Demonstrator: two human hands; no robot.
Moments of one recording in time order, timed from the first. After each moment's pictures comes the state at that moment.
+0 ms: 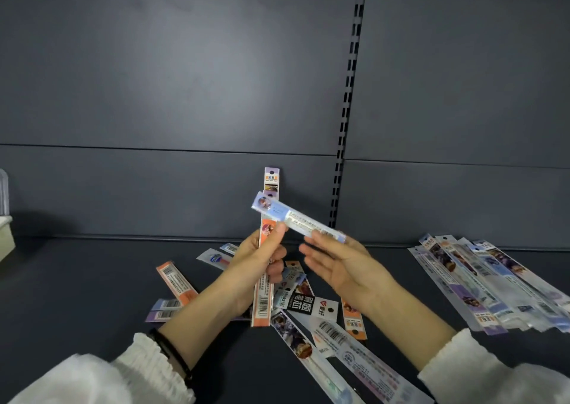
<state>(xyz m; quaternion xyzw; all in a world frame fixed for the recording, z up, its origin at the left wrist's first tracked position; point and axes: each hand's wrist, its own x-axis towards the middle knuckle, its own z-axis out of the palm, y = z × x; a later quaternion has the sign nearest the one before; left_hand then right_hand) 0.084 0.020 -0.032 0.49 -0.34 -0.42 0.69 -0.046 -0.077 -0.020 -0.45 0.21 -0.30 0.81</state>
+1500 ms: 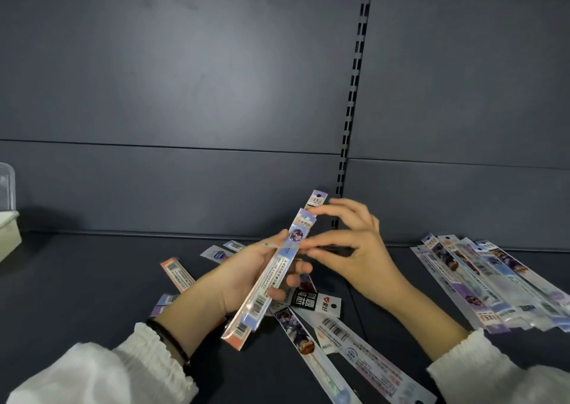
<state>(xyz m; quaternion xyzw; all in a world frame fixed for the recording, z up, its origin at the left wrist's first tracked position) 0.103 0.024 -0.035 0.37 -0.31 -0.67 0.56 -0.060 -0.087 -0.015 -0.89 0.06 -0.43 0.15</state>
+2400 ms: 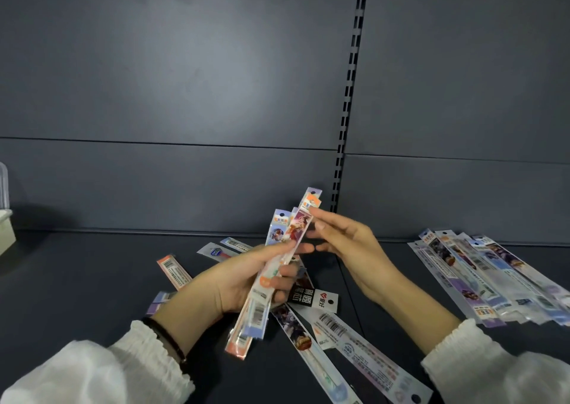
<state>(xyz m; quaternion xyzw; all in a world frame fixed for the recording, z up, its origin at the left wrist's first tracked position) 0.101 0.025 -0.038 0.38 -0.32 -0.67 0.55 -0.052 -0.088 -0.020 -0.71 0.17 -0.34 0.60</state>
